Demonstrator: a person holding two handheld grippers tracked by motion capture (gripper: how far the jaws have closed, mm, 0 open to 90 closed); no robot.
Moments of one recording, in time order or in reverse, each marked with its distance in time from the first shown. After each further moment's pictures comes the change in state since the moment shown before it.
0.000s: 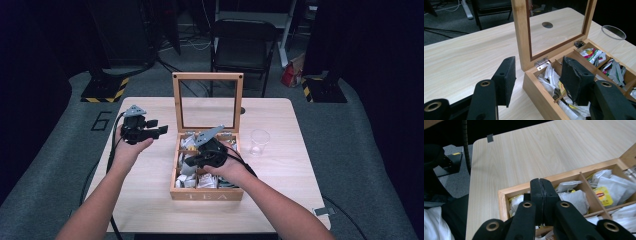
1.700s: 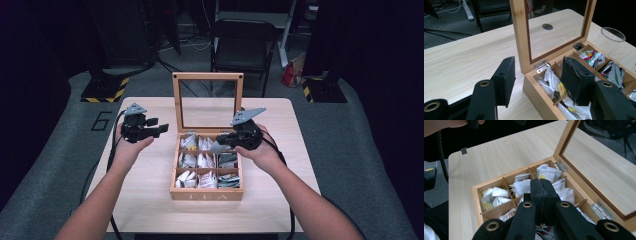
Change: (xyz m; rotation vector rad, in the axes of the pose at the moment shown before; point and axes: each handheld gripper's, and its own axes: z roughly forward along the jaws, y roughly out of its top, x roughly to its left) left arm -0.002 0.006 -0.002 -0.002 0.007 0.005; right arm -0.036 -0.012 -0.095 -0.076 -0.187 0.088
